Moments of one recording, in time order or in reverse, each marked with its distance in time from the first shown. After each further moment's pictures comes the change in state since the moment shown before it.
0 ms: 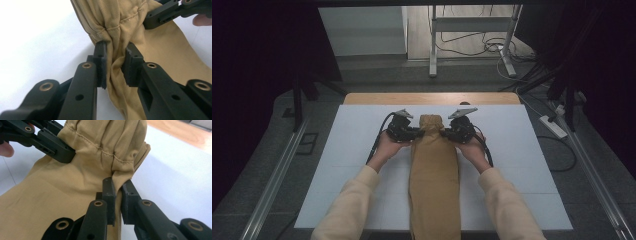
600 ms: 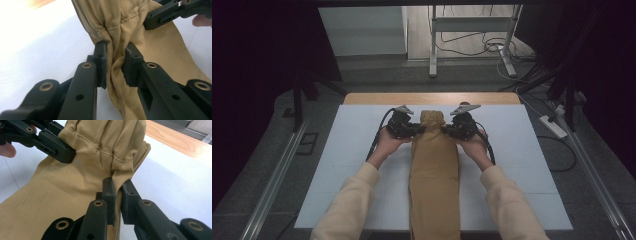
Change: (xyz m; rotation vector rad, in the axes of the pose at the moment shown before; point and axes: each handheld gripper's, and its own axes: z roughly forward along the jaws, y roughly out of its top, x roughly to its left) left arm 0.000 0.008 -0.006 -0.022 -0.002 0.011; right arm -0.002 0.009 -0.010 -0.021 -0.004 -0.004
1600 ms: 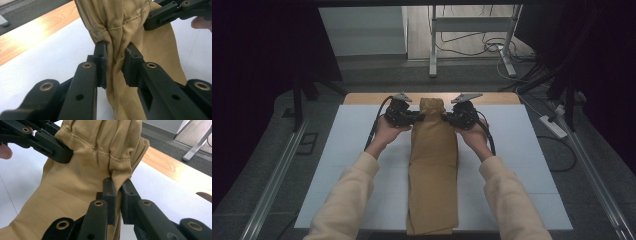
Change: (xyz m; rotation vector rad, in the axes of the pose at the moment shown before) left arm 0.006 0.031 -0.019 -0.044 0.031 0.031; right arm -0.006 0.033 -0.013 -0.055 -0.050 -0.020
